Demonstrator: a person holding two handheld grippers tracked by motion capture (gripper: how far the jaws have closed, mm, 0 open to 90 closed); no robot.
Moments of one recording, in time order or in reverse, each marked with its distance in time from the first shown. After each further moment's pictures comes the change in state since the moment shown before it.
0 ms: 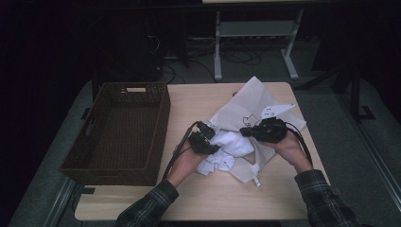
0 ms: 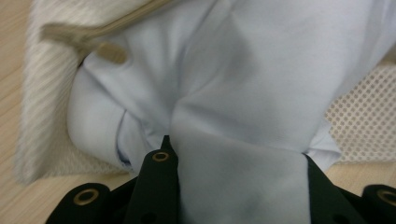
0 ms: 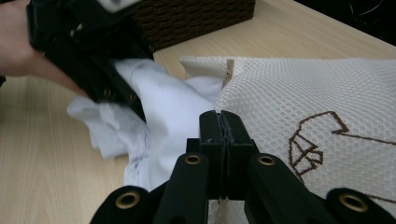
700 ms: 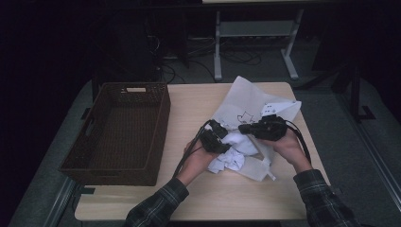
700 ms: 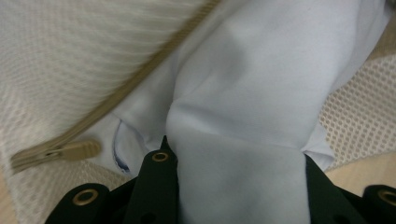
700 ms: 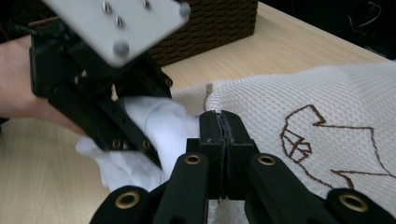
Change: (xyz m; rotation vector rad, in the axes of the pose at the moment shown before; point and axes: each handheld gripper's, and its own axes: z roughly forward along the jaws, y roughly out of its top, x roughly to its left) left arm -0.016 0.024 0.004 -0.049 0.003 0.036; right arm 0.000 0.007 -0.005 -0.046 0.008 0.019
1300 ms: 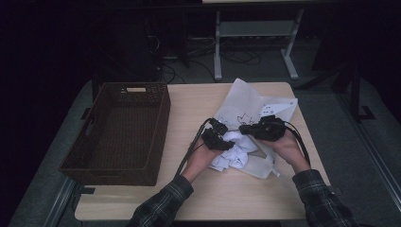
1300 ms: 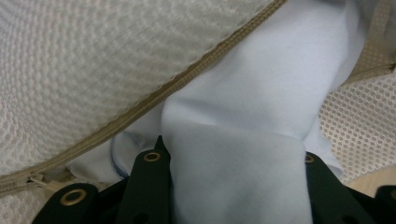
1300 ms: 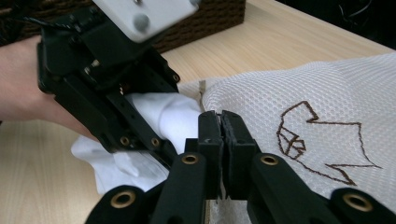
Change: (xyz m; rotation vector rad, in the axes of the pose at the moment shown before) left arm 0.009 0.001 0.024 -0.043 -0.081 -0.077; right arm -0.007 -0.009 0.007 0.024 -0.034 0.023
